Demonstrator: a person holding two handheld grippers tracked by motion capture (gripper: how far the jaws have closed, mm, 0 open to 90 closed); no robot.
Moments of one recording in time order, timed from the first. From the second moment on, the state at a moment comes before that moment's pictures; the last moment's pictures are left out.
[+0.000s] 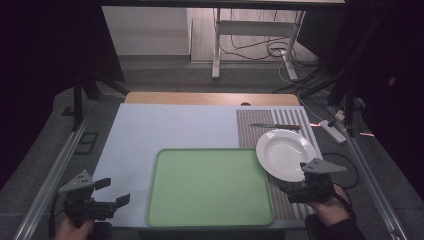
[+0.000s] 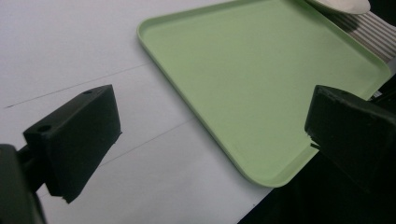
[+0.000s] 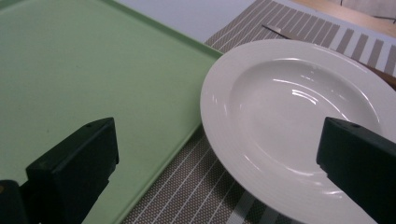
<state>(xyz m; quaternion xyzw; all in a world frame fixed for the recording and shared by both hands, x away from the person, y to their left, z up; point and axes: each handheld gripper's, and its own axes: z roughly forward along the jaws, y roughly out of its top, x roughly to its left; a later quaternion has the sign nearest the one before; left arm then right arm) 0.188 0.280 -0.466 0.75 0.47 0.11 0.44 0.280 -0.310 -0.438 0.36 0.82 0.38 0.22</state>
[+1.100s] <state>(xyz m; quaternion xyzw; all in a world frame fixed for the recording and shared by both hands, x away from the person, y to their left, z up) 0.189 0.280 -0.467 0.75 0.48 0.11 0.44 0.327 -0.300 -0.445 0.39 0.83 0.37 0.18</state>
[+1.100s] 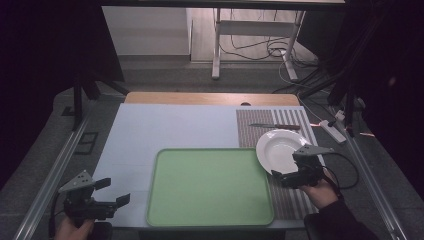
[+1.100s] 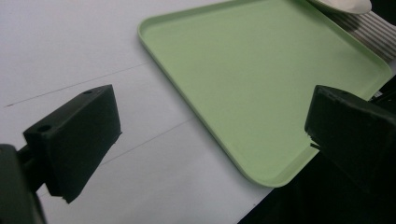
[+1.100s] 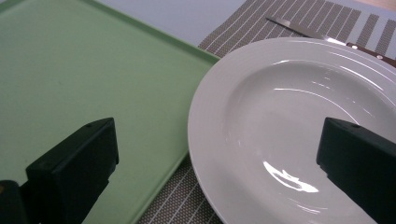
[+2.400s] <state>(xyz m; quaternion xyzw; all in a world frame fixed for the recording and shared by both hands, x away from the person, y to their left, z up) 0.189 0.280 -0.467 0.75 0.48 0.11 0.44 0.401 -0.295 -0.459 0.44 0.82 0.32 0.17</state>
